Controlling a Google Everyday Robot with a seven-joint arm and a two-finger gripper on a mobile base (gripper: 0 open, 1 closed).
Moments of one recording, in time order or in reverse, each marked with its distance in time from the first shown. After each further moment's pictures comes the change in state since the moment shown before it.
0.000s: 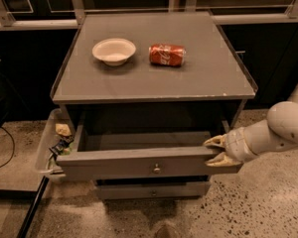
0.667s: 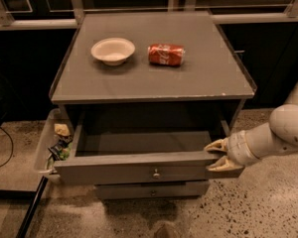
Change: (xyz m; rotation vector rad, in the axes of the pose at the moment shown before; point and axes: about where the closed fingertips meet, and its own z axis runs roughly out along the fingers) arm 0.001 0.012 -0.007 0.001 0.004 0.005
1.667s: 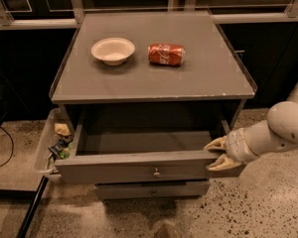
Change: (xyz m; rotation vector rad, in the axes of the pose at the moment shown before) arm -0.002 -0.006 0.005 -0.014 -0.004 0.001
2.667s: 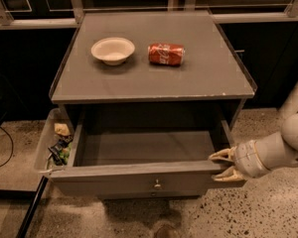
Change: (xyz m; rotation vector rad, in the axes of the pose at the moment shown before) arm -0.002 0.042 -0.016 -0.018 -0.029 -0.024
